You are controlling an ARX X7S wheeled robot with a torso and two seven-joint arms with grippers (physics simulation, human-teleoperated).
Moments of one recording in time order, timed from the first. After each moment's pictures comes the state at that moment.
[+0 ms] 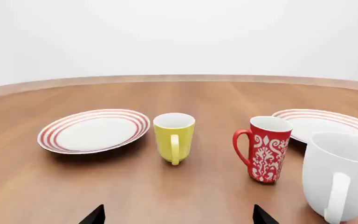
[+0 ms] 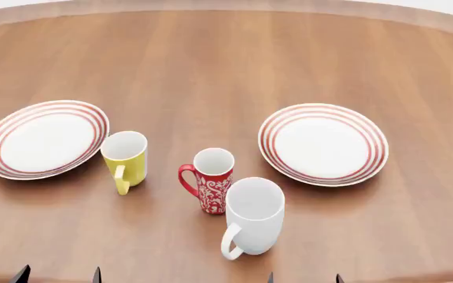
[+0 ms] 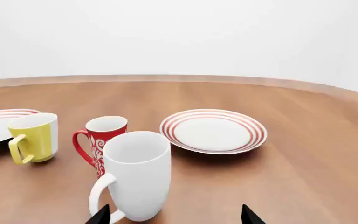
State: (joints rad) left arm 0.00 0.00 0.00 0.00 0.00 0.00 0.00; right arm 0.00 0.00 0.00 0.00 0.00 0.00 0.00
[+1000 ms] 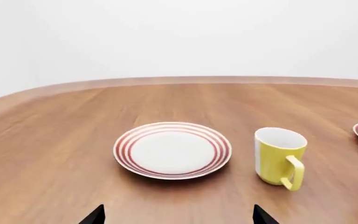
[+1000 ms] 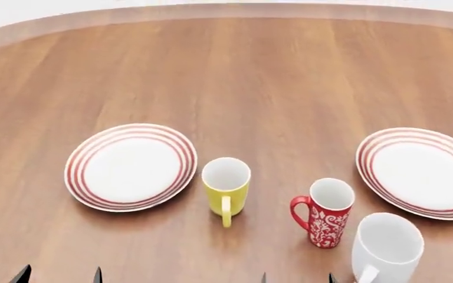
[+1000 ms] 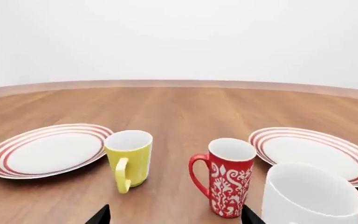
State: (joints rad) left arm -0.01 -0.08 0.10 -0.01 -0.08 0.01 -0.09; right arm 0.00 0.08 -0.11 0.01 0.08 -0.03 0.08
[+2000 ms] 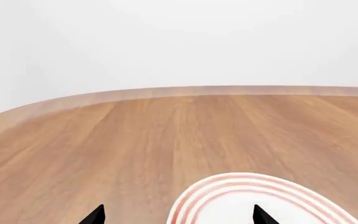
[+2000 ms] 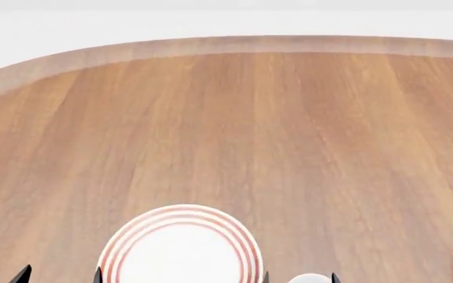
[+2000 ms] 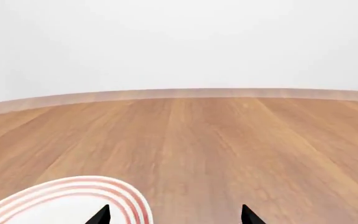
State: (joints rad) left arm -0.01 -0.13 0.15 -0.01 -0.13 0.01 -0.15; right arm 0.01 0.13 -0.16 0.00 0.14 -0.03 0.14
